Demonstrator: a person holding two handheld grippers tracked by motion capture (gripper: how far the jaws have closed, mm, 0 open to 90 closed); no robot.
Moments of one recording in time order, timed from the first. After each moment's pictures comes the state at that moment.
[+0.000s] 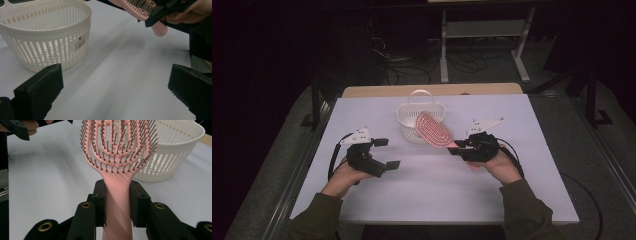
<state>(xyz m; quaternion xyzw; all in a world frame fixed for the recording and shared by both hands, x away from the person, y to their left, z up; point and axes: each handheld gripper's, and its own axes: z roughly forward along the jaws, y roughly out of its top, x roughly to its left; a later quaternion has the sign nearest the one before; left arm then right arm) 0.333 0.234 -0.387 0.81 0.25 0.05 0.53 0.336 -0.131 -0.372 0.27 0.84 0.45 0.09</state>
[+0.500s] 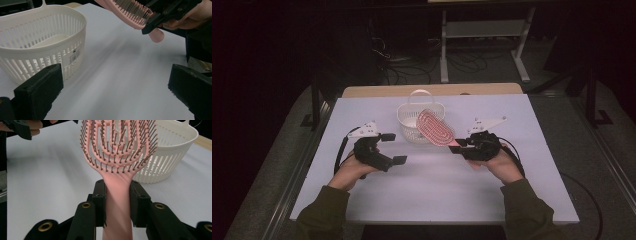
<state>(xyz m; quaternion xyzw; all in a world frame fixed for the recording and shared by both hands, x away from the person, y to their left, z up) 0.344 0.215 -0.379 0.81 0.23 0.04 0.53 0.337 -0.135 -0.371 0.27 0.84 0.46 0.10</state>
